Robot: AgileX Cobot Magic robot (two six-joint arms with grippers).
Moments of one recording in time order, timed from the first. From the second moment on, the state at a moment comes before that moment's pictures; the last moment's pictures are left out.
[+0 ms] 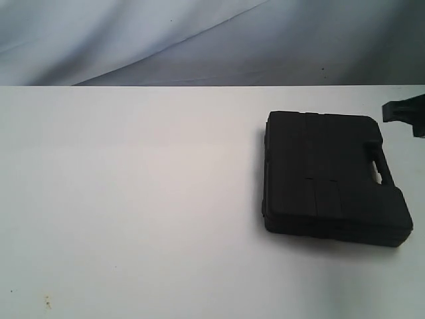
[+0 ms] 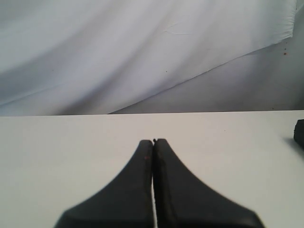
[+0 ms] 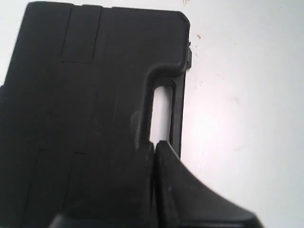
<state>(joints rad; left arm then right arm) -0.14 0.01 0.00 -0.01 0.13 -0.02 0.21 1.33 -0.90 -0.12 0.59 0.21</state>
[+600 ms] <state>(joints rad) -0.14 0.01 0.00 -0.01 0.13 -0.02 0.21 0.91 -0.72 0.03 0.51 0.20</state>
